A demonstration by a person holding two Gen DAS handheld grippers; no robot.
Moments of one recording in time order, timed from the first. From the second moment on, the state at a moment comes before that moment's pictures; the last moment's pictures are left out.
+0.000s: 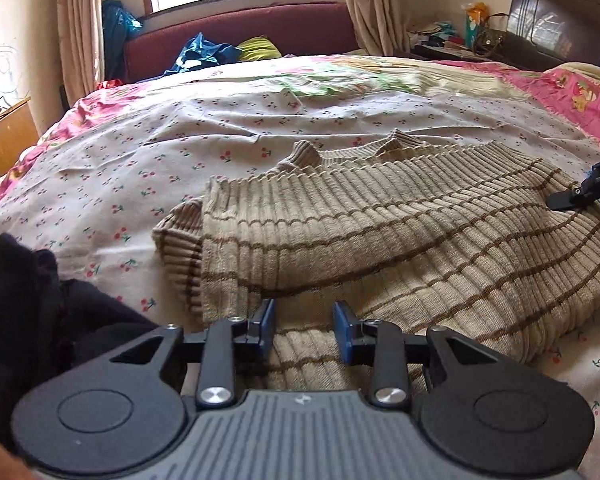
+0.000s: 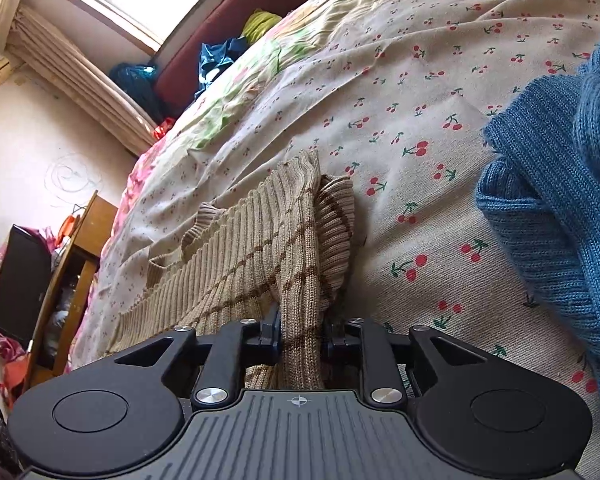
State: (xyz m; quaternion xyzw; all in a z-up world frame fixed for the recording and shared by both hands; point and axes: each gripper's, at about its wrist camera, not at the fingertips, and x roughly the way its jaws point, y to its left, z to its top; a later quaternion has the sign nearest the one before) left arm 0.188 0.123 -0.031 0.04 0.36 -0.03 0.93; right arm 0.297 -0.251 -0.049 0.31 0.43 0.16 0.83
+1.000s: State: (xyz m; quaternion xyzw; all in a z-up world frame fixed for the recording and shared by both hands) left arm 0.232 0.171 -0.016 -0.06 0.36 0.04 0.93; right arm 0.297 -0.231 -0.043 0.26 0.41 0.18 0.85
